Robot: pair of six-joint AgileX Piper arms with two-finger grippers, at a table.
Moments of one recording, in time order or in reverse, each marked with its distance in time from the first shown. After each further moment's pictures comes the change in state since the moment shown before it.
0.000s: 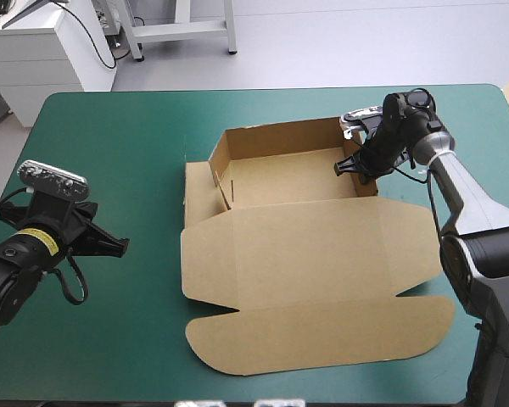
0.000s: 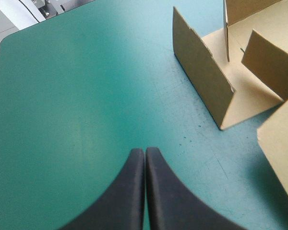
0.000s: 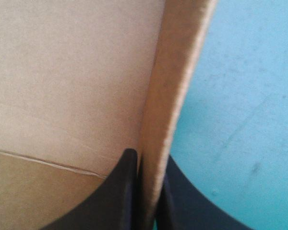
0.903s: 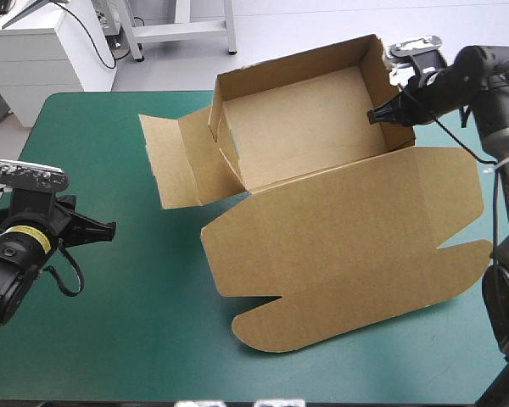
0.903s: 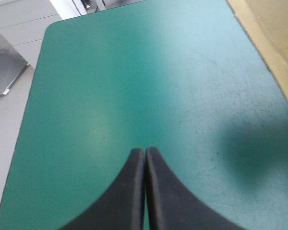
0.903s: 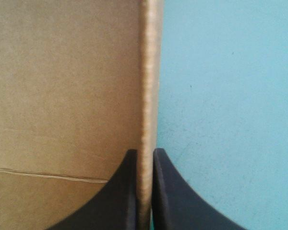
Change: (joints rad) left arm 0.000 0.000 0.008 0.183 0.001 -0.259; right arm -0.119 -0.241 -0.178 0.112 0.026 -0.104
